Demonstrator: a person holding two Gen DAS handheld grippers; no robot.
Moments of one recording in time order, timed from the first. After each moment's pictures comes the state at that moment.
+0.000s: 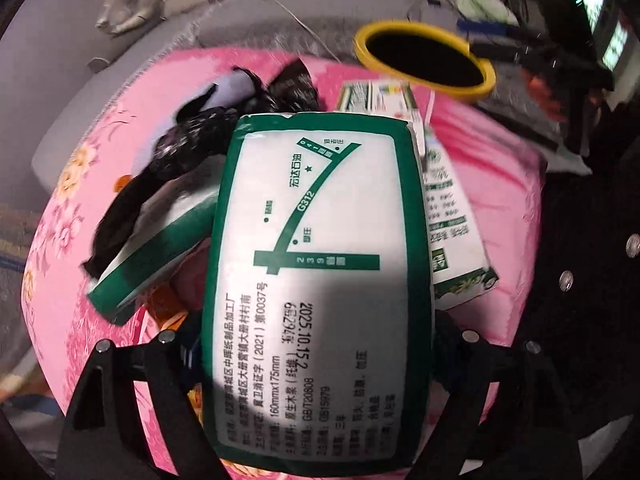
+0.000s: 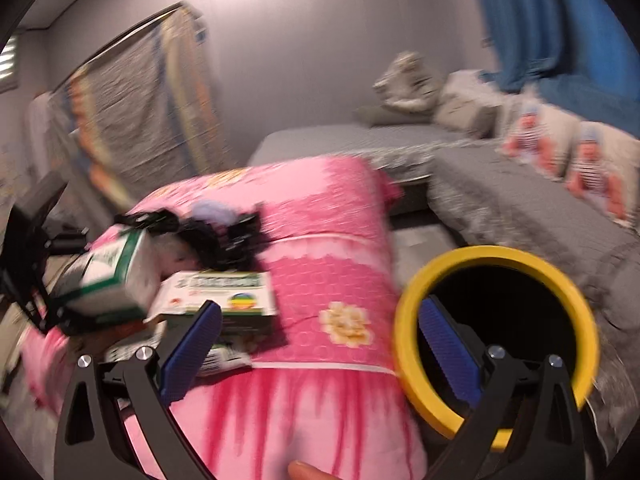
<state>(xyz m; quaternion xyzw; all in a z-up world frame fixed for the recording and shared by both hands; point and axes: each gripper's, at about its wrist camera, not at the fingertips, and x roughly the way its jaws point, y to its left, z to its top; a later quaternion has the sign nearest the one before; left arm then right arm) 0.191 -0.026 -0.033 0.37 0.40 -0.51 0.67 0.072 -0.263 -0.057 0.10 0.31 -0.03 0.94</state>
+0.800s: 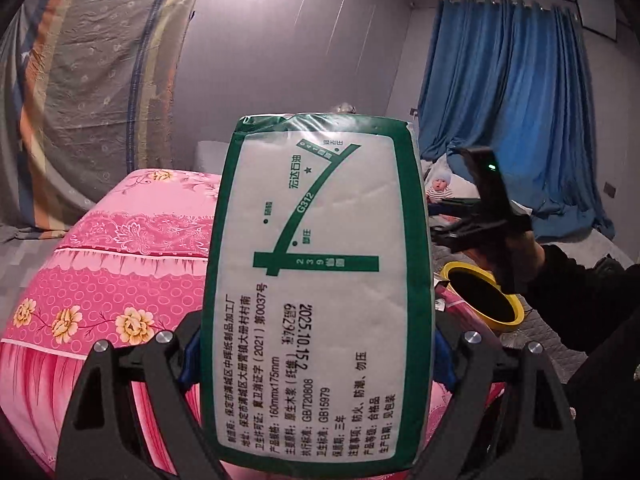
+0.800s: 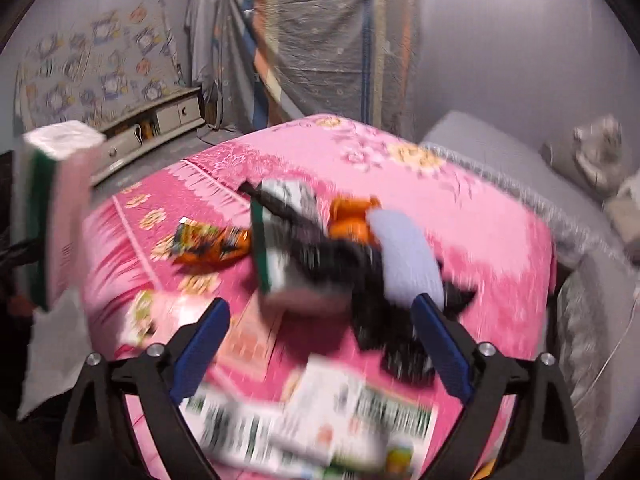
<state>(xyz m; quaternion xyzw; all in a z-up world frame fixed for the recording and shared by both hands) 0.064 0.140 -0.007 -0.05 0.22 -0.33 0.92 0.232 -0.122 -0.013 -0.13 0.35 0.19 0.91</state>
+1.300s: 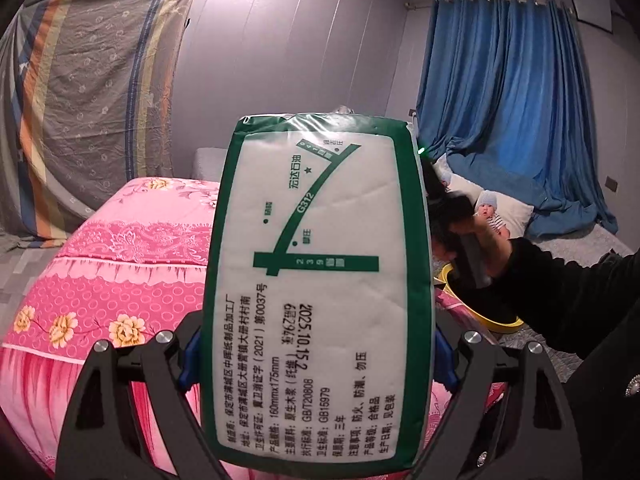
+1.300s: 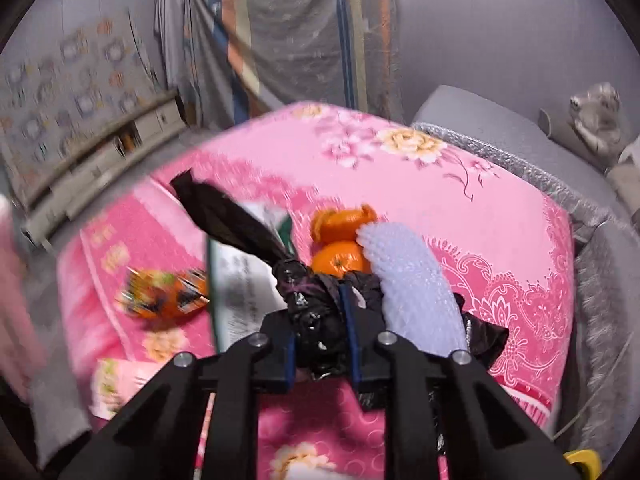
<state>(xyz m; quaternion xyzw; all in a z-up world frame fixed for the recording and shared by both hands) 0.057 0.126 -0.008 -0.04 0.21 -0.33 0.92 0.289 -0.143 -0.020 -0.02 0.37 0.20 0.91</state>
